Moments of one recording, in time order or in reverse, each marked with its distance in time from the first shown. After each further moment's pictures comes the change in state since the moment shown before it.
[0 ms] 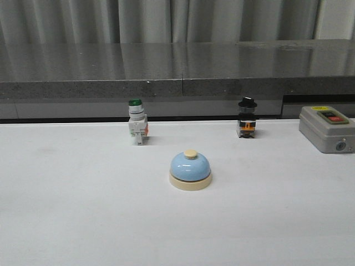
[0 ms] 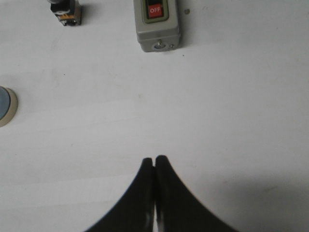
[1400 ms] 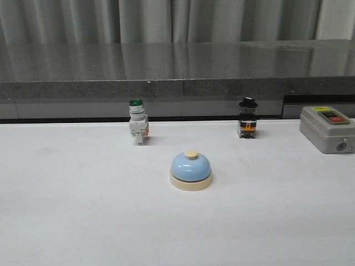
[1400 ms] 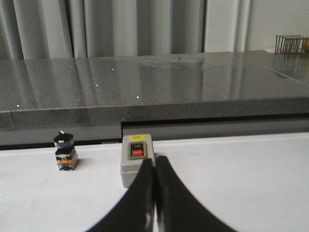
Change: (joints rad) left arm 0.000 0.000 0.000 0.000 -0.002 0.000; right arm 0.000 -0.811 0.716 -0.083 -0.738 0.000
